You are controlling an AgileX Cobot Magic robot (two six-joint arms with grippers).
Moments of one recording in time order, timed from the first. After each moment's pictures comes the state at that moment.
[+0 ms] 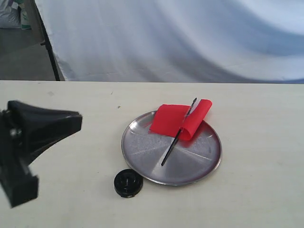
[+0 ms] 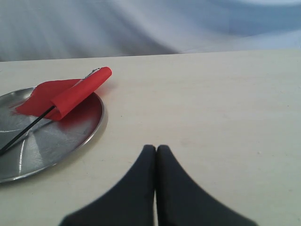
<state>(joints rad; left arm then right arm) -0.43 0.81 -0.50 1.74 -0.32 -1.74 0.12 0.01 0.00 0.02 0.35 0.03</state>
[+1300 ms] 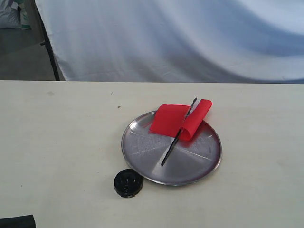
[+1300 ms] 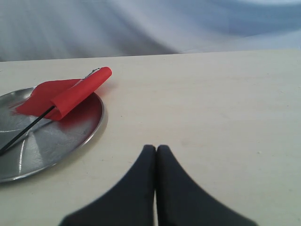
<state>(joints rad) -0.43 0.31 -0.11 1.72 -0.44 -1.83 0.12 0.01 0.00 0.02 0.35 0.03</state>
